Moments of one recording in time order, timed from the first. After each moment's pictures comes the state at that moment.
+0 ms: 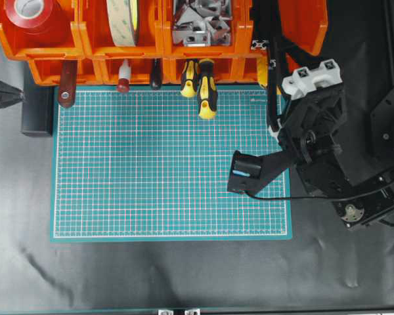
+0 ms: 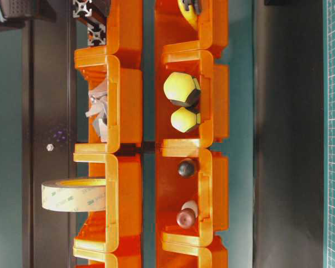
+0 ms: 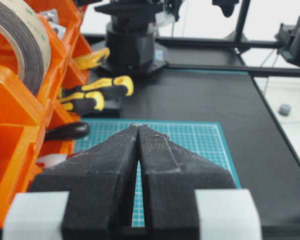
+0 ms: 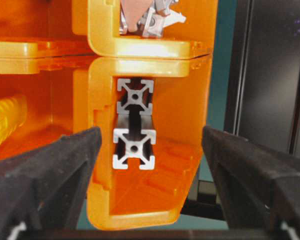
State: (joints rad) left arm -0.01 -1.10 1.11 0.03 0.03 -0.08; right arm 0.49 -0.07 0.46 -1.28 1.66 0.41
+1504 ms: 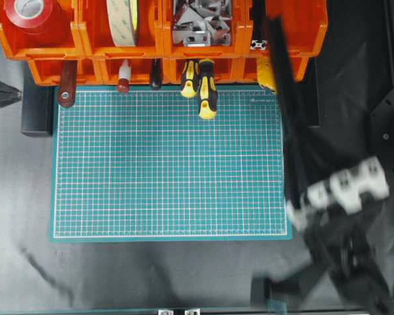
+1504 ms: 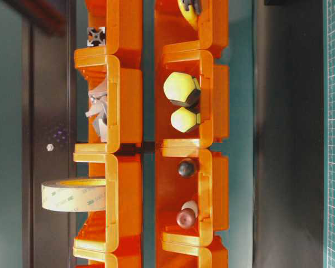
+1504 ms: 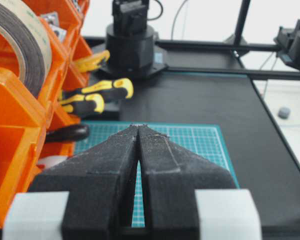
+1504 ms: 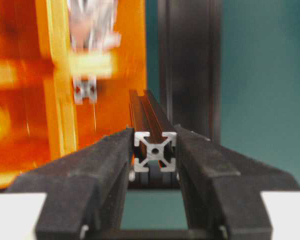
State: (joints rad) left arm -0.01 -1.11 1.11 0.03 0.03 -0.08; right arm 0.80 0.07 0.18 -1.39 1.92 0.35
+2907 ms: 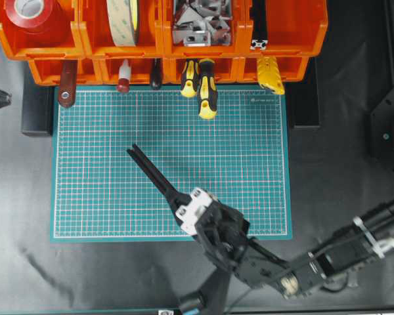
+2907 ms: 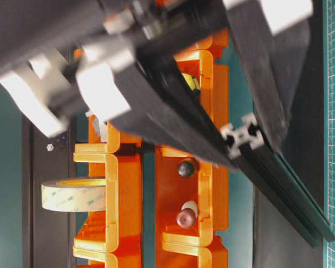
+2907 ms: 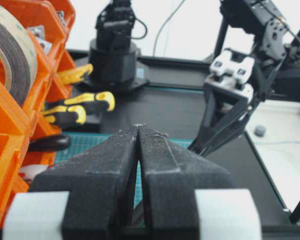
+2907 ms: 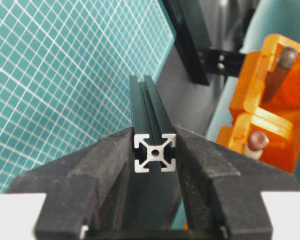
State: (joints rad) left arm -0.04 -1.15 1.11 0.03 0.03 -0.14; right arm 0.60 0.28 0.24 -1.19 1.04 0.34
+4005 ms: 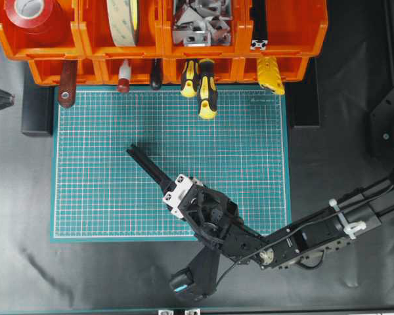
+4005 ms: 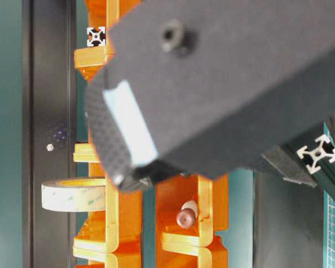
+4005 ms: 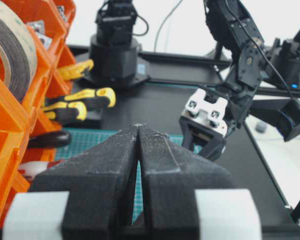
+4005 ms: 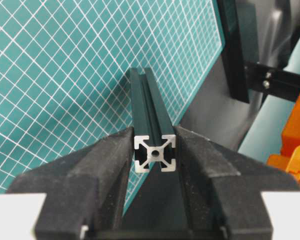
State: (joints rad) left arm -0.04 -1.14 1.11 0.03 0.03 -0.14; right arm 0.52 0.33 0.29 -1.16 0.90 0.27
